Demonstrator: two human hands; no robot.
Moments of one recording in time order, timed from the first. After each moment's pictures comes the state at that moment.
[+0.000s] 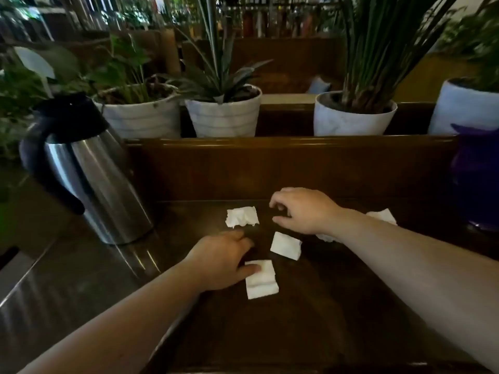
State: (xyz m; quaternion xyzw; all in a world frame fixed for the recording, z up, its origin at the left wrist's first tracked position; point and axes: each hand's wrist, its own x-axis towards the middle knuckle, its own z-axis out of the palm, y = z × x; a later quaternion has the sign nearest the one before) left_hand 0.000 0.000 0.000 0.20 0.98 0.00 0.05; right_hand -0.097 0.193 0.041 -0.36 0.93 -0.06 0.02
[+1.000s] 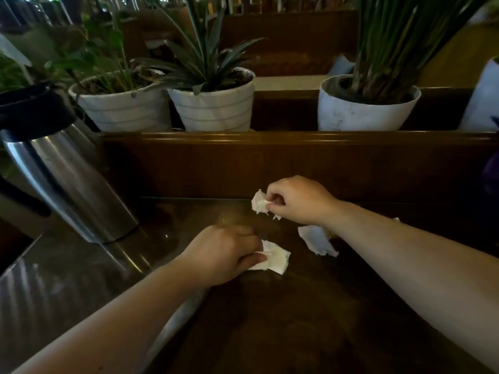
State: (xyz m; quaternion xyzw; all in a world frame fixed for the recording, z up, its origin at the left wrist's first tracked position) left_hand -0.031 0.029 0.015 0.31 0.94 0.10 -0.07; right_hand -0.157 0.205 0.032 -0.39 0.91 -0.14 0.02
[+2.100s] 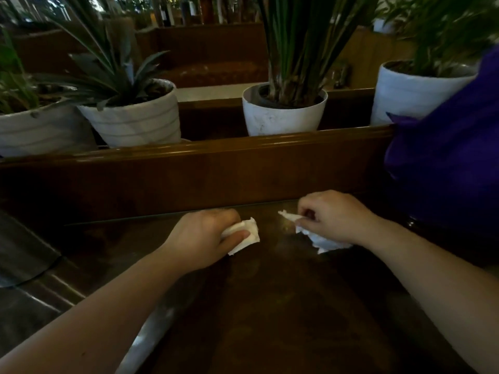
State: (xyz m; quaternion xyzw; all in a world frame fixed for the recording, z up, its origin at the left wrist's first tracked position) left_hand -0.077 0.106 0.022 0.27 0.95 0.14 -0.08; right_hand -0.124 0.374 0.032 -0.28 0.96 -0.07 0.02
